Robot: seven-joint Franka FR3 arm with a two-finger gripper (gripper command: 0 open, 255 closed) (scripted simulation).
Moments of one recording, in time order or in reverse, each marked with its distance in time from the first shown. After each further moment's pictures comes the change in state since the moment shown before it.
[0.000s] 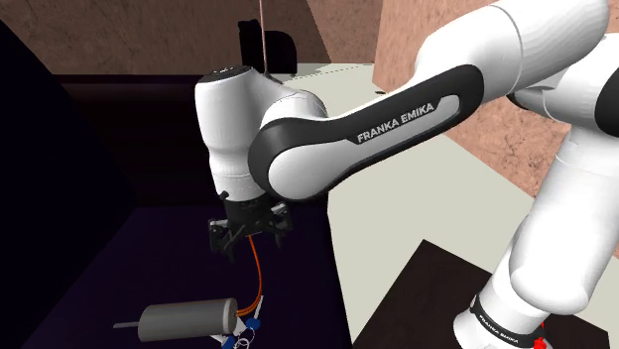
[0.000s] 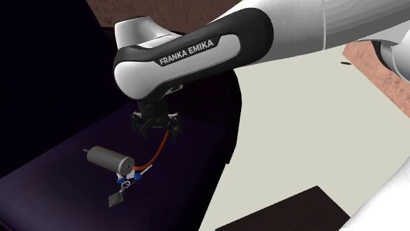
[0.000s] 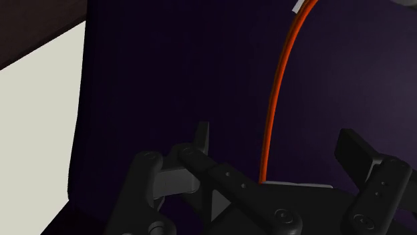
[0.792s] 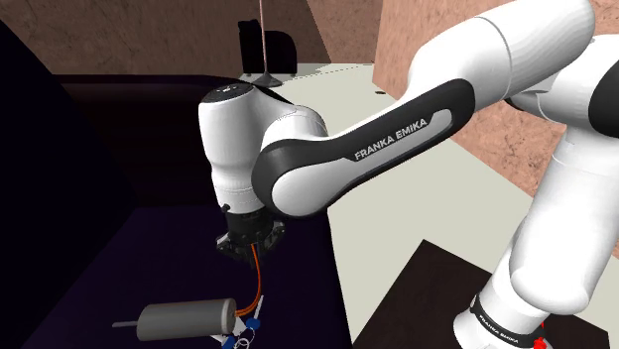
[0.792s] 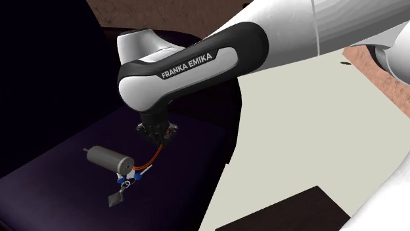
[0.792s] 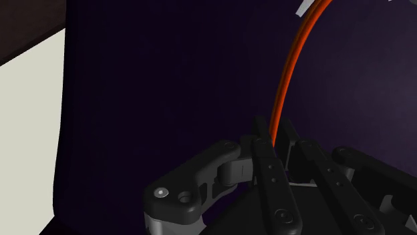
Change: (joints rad) arm 0.005 0.019 0.000 -0.042 -0.018 0.061 0.018
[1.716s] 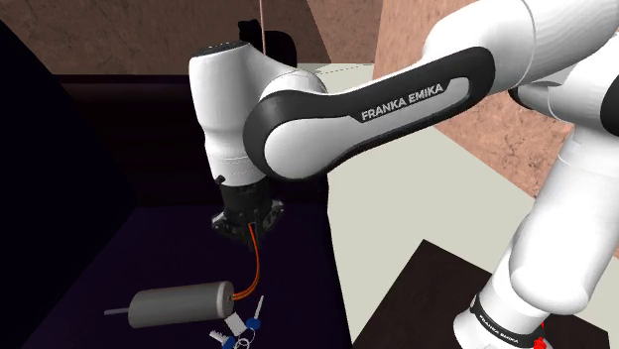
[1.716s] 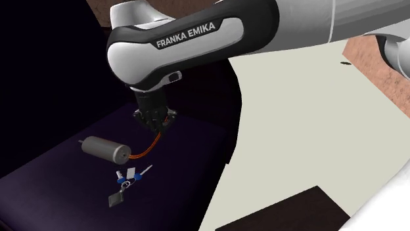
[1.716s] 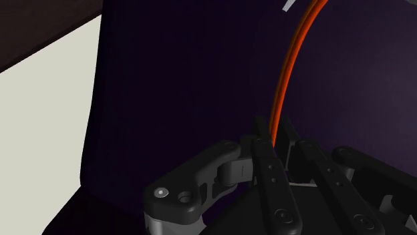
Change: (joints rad) arm -0.007 -0.033 0.001 0.100 0.030 -0.128 -0.027
